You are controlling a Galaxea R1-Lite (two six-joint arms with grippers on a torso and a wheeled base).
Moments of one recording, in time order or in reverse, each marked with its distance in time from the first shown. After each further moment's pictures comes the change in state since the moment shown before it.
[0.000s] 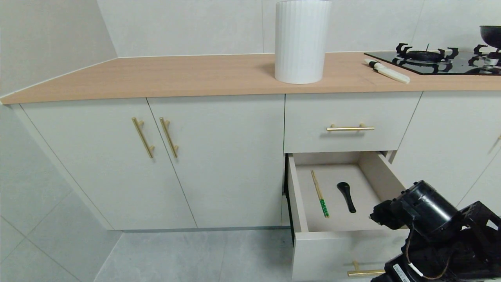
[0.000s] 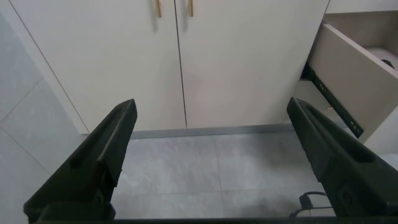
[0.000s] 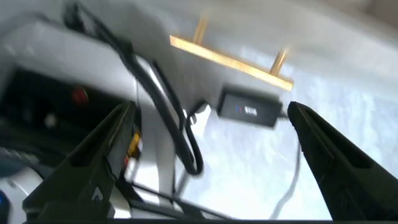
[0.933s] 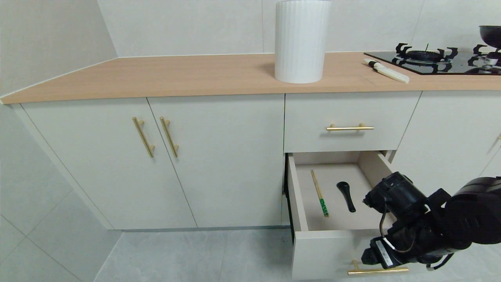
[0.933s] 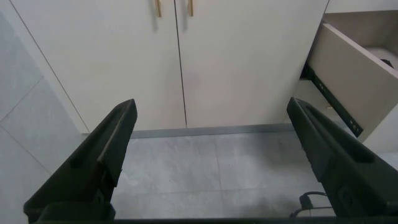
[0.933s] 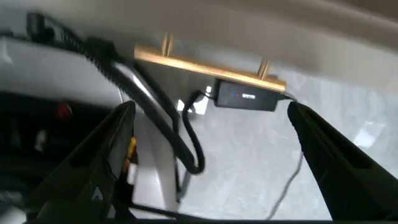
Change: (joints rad) left arm 0.000 0.000 0.000 0.000 0.000 0.000; right arm -0.112 0.179 -0.102 -0.059 -0.036 0.134
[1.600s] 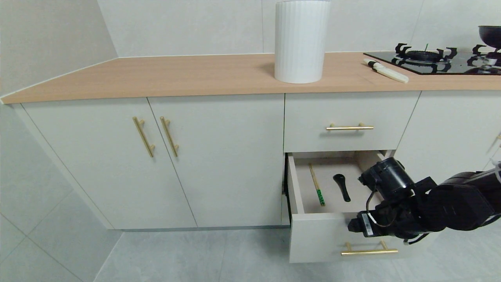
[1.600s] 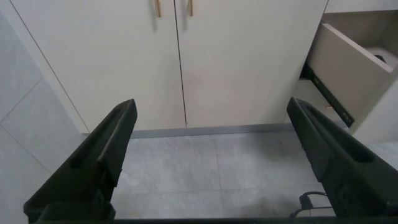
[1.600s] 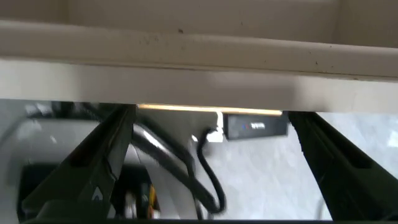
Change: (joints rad) left arm 0.000 0.000 0.000 0.000 0.000 0.000; right arm -0.044 0.083 -0.052 -0.228 -0.044 0.026
